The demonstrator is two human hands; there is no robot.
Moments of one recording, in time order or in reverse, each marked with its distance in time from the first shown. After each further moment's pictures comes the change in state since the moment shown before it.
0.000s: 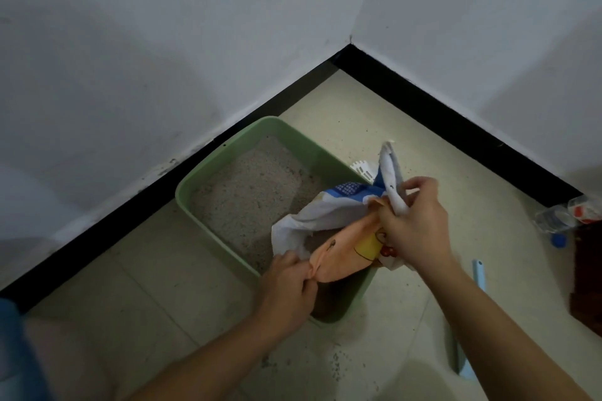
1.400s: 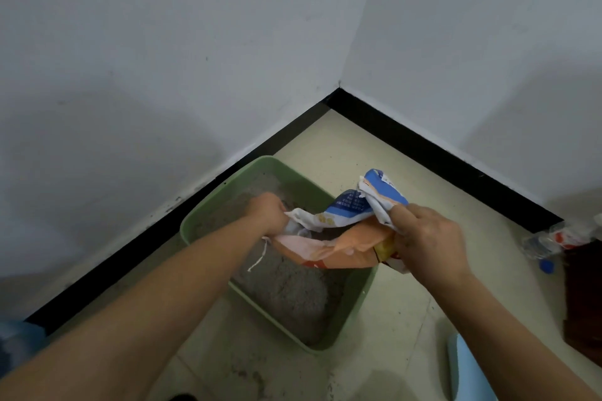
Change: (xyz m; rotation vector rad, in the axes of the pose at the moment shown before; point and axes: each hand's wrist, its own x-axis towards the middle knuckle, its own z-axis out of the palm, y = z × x) left_hand 0.139 0.026 -0.110 0.047 -0.132 -0.451; right_hand 0.013 -0.006 -0.065 -0.578 0.184 -0.774
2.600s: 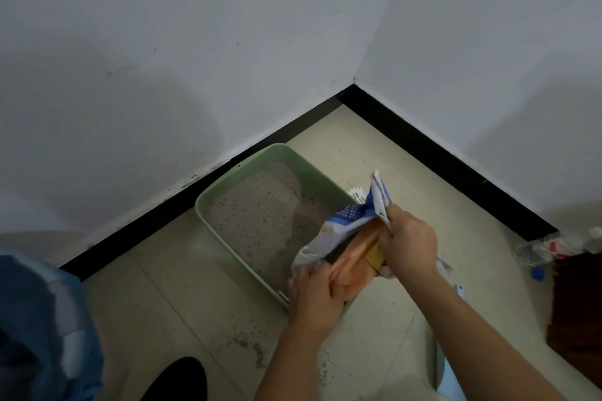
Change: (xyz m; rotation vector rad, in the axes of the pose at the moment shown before) left_hand -0.126 -0.019 0.148 -0.233 0.018 0.149; right_hand -0.003 -0.037 0.020 0.099 -0.255 0.412
